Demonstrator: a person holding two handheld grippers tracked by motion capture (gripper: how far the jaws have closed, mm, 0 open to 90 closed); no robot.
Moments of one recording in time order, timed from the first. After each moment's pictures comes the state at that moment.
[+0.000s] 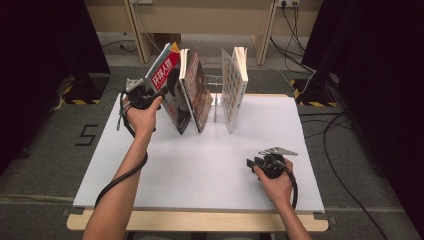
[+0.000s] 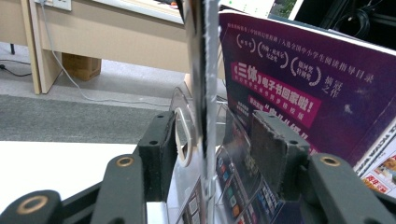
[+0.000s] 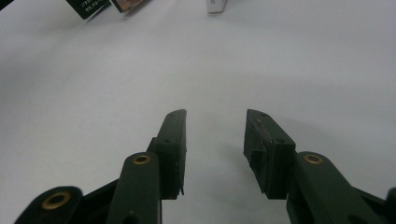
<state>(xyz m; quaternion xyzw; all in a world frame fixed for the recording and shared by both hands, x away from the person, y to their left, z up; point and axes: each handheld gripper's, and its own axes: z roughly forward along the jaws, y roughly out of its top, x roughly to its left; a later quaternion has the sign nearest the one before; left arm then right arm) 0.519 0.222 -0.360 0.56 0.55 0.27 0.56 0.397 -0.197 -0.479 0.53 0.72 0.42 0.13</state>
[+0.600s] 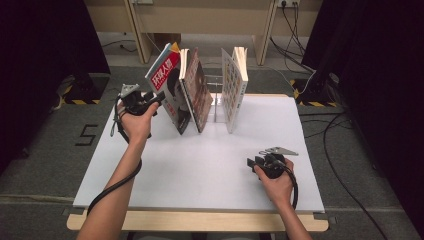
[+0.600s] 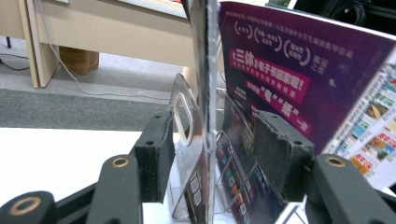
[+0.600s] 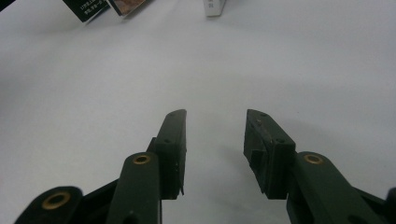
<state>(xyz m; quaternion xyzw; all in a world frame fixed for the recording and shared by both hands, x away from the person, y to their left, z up) 0.498 0.231 -0.363 0.57 0.55 0.26 0.55 0.397 -0.198 -0.477 0.53 0.72 0.42 0.14</state>
